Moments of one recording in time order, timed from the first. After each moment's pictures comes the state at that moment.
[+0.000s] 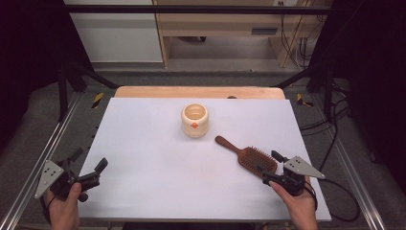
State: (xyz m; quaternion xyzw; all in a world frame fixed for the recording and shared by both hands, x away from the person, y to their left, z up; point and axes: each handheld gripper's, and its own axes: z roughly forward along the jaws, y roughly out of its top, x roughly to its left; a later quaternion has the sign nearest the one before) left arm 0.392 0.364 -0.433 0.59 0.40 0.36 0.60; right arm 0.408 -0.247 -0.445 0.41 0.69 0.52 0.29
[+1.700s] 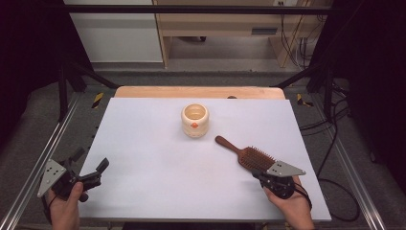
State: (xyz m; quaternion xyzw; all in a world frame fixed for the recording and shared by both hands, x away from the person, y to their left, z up) left arm 0.394 0.362 -0.434 0.60 0.40 0.36 0.59; right arm 0.407 -0.228 -0.459 0.36 0.80 0.44 0.21
